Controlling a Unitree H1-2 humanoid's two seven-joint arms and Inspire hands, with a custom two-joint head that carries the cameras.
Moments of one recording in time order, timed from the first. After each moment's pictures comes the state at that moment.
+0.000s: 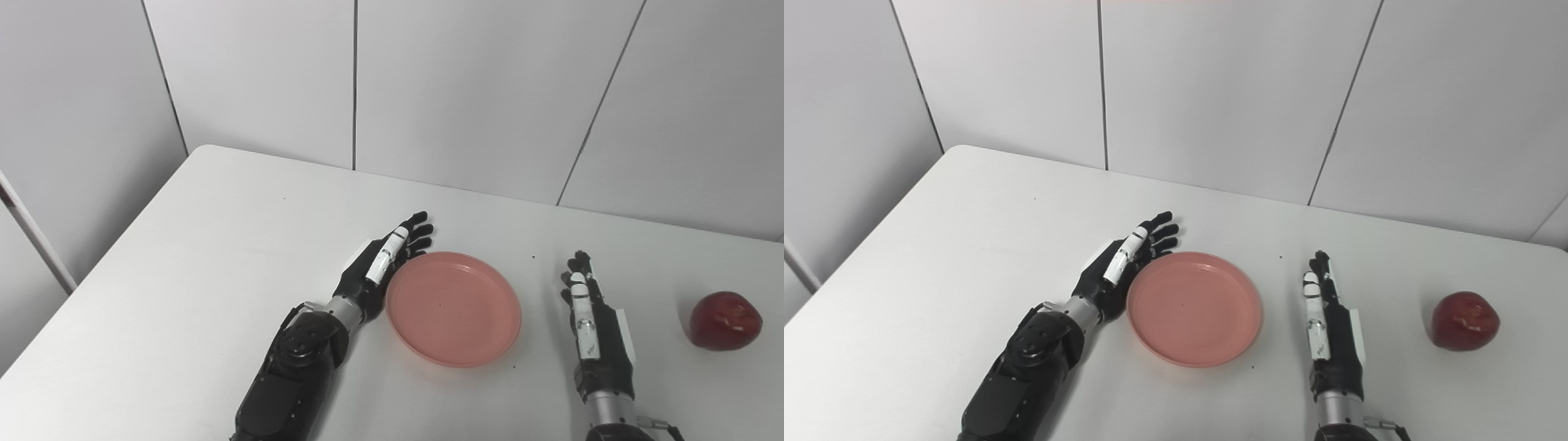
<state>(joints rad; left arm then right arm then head) -0.37 0.02 -0.09 0.23 -0.19 0.19 -0.18 -0.13 0.04 0.03 -0.10 -0.08 0.15 -0.02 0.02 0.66</state>
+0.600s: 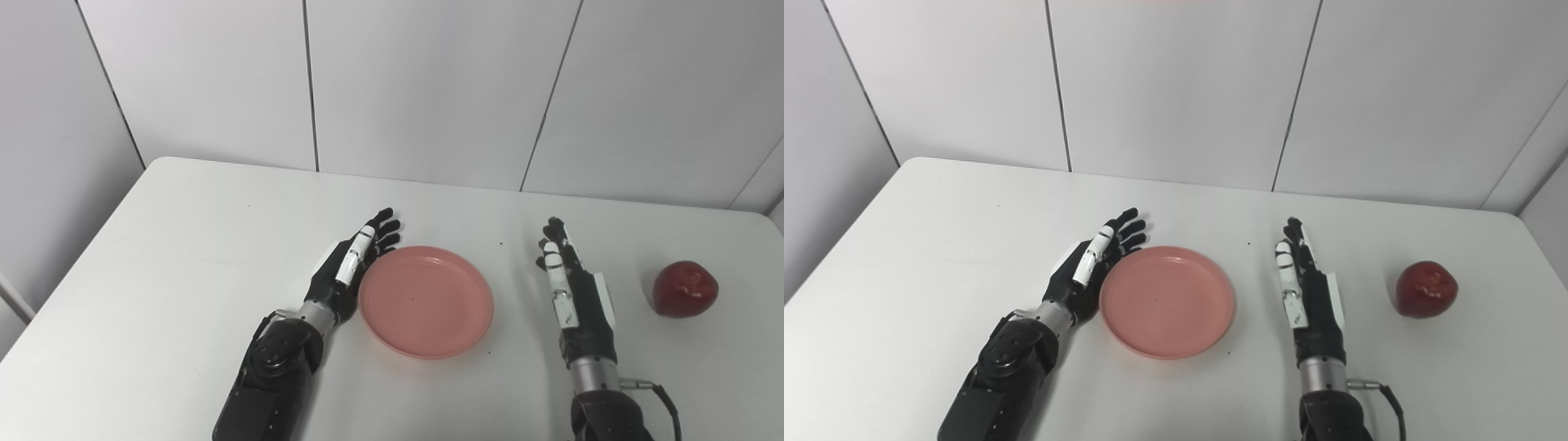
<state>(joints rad) -0.36 0.02 -0.08 0.23 -0.19 0.18 -0.19 -0.15 0.02 0.04 -0.23 -0.22 0.20 -0.04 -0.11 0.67</state>
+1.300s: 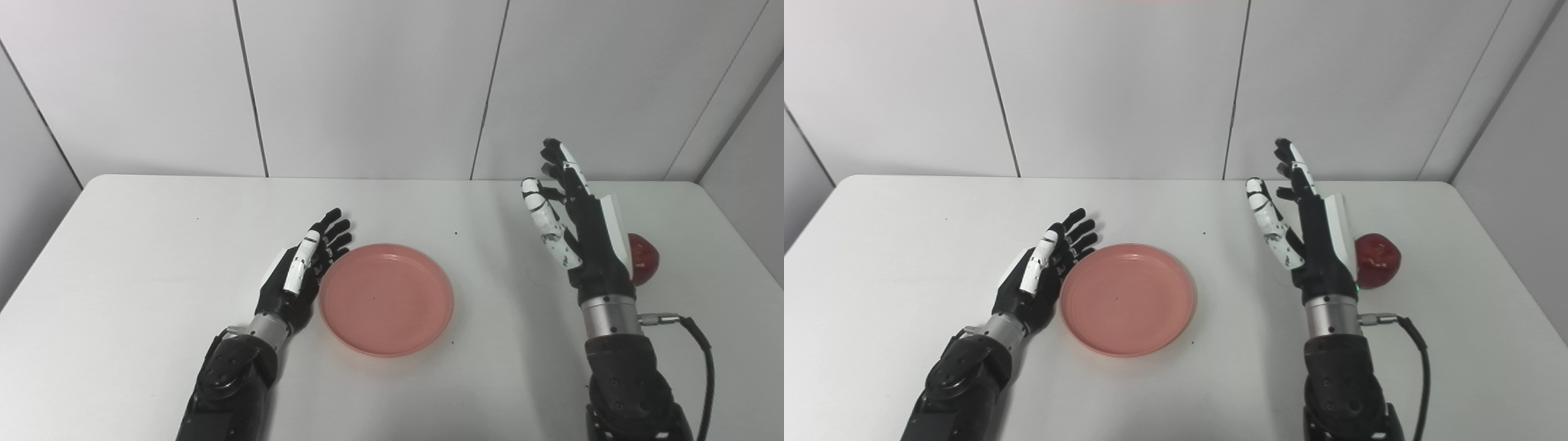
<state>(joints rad) -0.34 0.03 -0.02 0.24 -0.21 0.15 -0.25 -0.23 -0.11 0.04 -0.50 -0.49 0.39 -0.01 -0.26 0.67</state>
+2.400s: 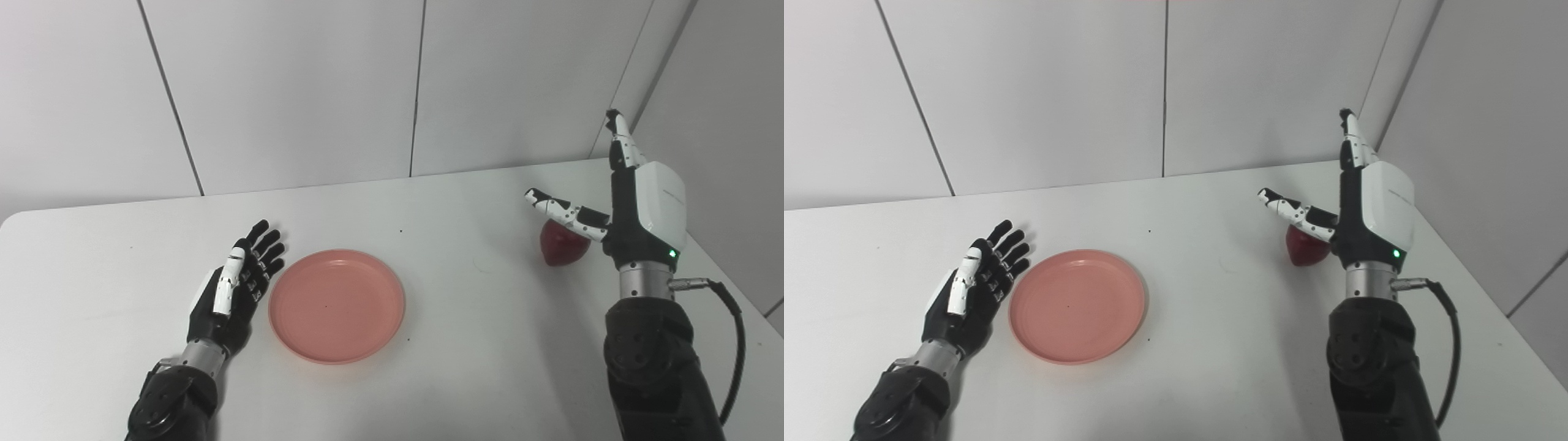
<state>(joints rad) -0.34 0.05 0.02 0.26 -0.26 0.12 -0.30 -0.18 -0.27 -0.12 -0.37 -0.79 0.39 -0.09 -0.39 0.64</state>
